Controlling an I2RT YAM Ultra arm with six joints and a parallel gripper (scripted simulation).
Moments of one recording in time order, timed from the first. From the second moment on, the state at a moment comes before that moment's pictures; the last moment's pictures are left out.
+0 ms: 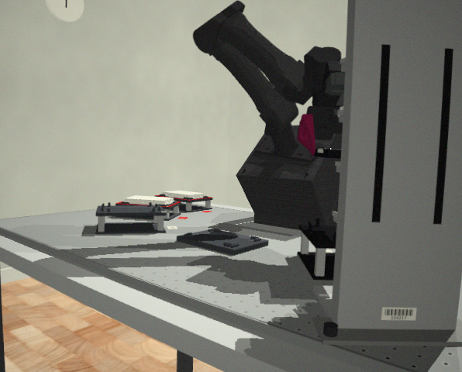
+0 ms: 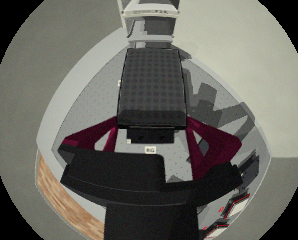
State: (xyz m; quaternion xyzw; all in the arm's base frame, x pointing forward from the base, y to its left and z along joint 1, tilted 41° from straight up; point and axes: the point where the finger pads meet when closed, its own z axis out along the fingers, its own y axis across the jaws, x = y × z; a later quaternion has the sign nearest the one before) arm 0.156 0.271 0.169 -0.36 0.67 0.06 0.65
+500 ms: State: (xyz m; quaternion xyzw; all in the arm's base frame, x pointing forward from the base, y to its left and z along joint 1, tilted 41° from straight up) arm 0.163 0.280 0.176 -0.36 0.67 0.06 0.65
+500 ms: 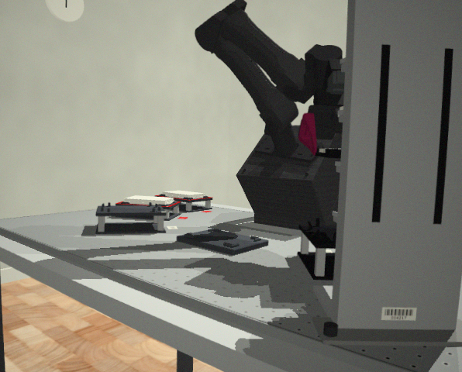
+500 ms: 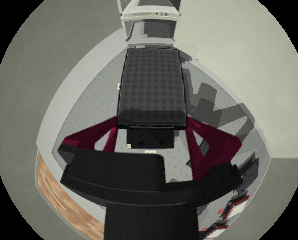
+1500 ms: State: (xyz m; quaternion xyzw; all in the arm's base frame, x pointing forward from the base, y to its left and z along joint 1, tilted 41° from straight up) arm 0.175 0.298 0.190 -0.36 0.67 0.06 0.65
